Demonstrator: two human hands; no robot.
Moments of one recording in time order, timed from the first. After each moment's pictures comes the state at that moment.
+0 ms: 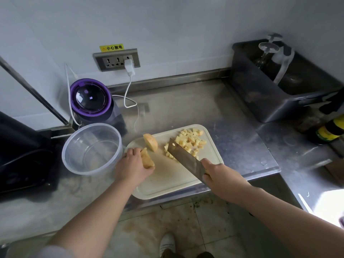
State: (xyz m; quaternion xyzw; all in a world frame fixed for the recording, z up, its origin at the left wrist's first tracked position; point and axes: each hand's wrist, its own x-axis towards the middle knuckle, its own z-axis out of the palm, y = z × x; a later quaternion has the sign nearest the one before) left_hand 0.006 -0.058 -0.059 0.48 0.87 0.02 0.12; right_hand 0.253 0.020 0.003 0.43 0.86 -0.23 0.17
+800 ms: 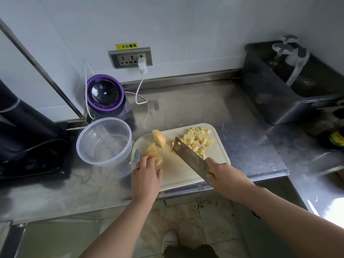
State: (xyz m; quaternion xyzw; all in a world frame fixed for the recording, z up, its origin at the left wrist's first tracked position) left_hand 0.056 -0.097 -0.078 0.46 0.87 0.14 0.03; right_hand 0.252 0.016 0.001 0.41 0.86 -0.23 0.17
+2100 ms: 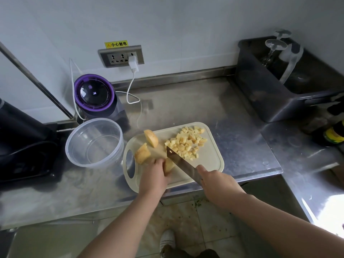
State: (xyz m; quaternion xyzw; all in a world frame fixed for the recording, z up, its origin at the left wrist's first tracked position) left_hand 0.084 -0.064 -0.069 0.45 0.87 0.16 0.15; right_hand 0.258 0.006 -0.008 0.40 0.87 -0.21 0.21
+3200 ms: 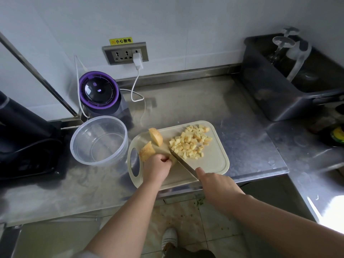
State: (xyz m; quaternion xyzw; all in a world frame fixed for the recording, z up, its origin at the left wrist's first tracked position) left_hand 0.068 -0.050 -0.059 0.30 0.84 0.30 0.34; right_hand 0.245 -0.004 -0.006 0.38 0.88 -0.20 0.22
